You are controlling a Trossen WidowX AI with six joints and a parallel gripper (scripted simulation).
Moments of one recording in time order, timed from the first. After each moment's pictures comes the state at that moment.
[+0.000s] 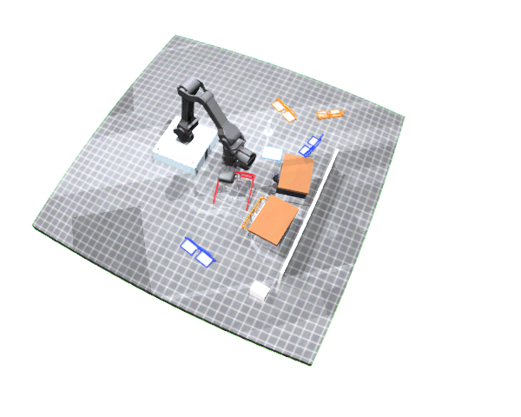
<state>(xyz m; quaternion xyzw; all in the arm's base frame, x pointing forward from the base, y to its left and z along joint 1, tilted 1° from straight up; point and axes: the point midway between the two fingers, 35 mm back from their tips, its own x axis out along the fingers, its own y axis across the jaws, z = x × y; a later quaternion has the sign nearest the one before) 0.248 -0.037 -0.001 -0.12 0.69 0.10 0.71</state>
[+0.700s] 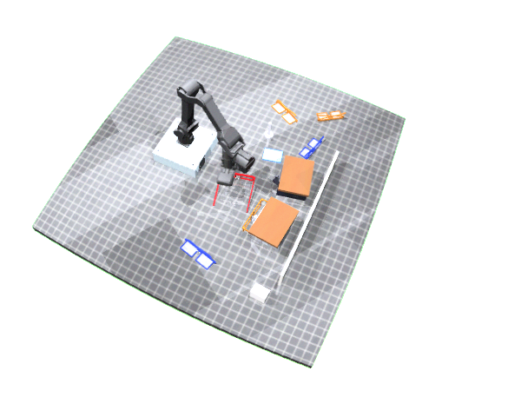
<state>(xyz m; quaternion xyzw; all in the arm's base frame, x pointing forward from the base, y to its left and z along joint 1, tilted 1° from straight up) 0.246 -0.046 0.006 -0.12 0.69 0.10 0.70</state>
